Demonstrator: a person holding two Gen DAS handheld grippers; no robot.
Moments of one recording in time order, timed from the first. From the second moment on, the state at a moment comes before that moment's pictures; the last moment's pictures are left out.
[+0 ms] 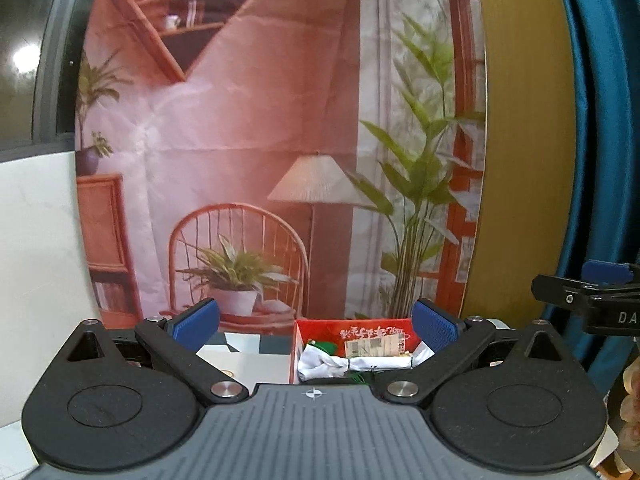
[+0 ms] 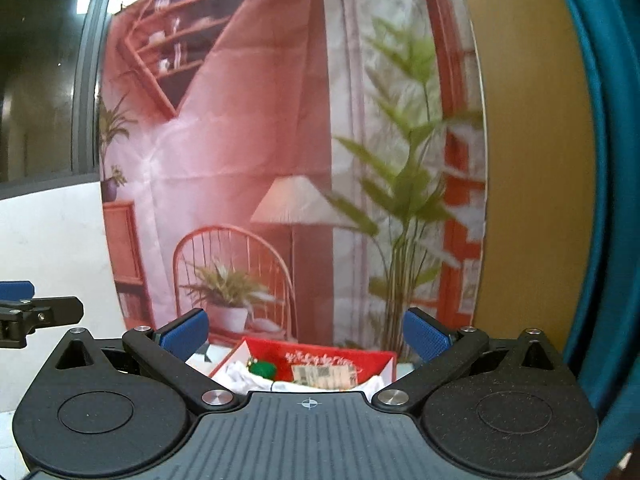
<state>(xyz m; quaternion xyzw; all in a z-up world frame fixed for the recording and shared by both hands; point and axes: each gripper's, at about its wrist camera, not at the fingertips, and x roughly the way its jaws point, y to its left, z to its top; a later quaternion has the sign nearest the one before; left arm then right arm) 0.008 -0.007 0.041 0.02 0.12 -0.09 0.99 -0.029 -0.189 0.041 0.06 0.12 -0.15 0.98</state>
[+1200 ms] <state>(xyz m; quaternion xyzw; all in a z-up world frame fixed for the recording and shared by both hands) -0.025 -0.005 0.054 0.02 0.10 -0.07 0.99 -0.065 -0.164 0.070 0.06 0.14 -0.17 0.97</state>
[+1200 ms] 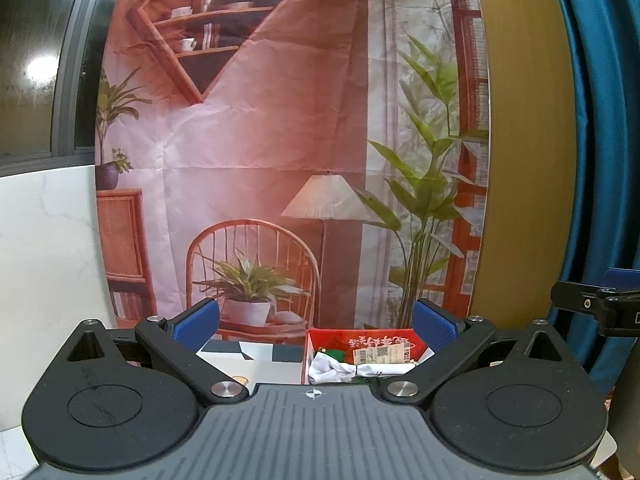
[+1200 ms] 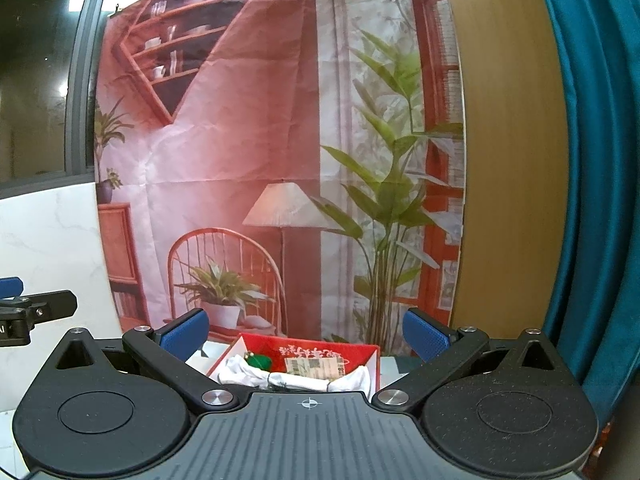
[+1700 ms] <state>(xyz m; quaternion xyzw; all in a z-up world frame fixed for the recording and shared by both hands) -0.027 -0.003 0.054 0.03 0.10 -0.07 0.99 -0.064 -0.166 0.067 0.06 0.14 -0.18 0.97</state>
